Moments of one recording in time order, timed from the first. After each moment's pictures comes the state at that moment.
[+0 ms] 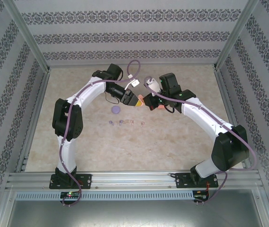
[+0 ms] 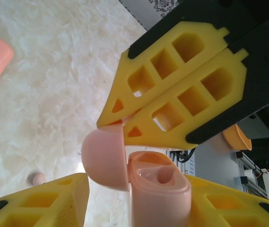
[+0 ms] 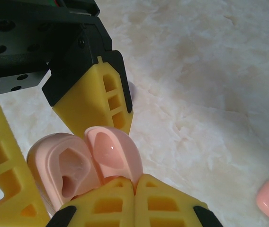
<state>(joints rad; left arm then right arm) -0.39 2.07 1.83 -1.01 1.13 0.36 0.44 1.51 1.22 -0.49 -0.41 -0.05</state>
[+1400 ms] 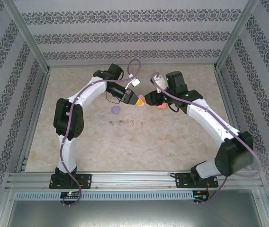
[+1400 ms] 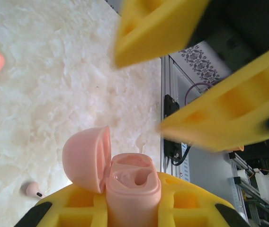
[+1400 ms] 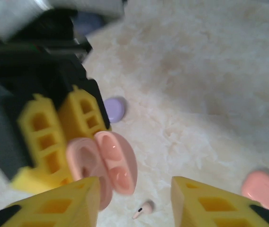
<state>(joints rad) -0.38 2.09 1.83 -0.99 1.16 0.35 0.39 1.42 1.20 -0.48 -0.41 0.03</state>
